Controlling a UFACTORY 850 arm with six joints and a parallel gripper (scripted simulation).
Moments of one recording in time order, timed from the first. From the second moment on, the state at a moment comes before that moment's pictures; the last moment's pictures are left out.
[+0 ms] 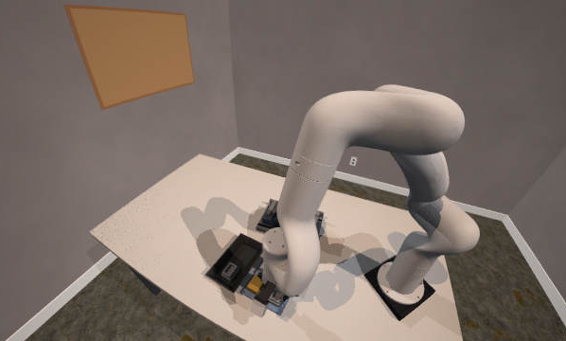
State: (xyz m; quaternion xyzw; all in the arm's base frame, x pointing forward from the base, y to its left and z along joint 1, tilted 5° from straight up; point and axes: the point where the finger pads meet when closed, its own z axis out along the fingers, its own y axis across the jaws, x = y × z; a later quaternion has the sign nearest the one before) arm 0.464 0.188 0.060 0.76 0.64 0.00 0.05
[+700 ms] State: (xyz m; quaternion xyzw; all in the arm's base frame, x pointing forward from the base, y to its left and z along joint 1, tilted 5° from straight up) arm 0.465 0.188 0.057 0.76 0.64 0.00 0.05
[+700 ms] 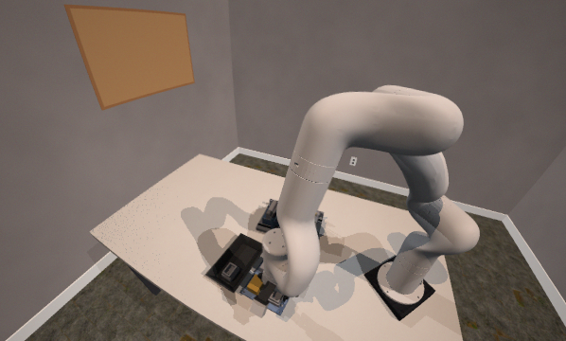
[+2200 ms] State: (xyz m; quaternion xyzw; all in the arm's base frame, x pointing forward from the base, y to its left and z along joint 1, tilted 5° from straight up) arm 0.465 0.187 0.045 0.76 0.64 0.00 0.05
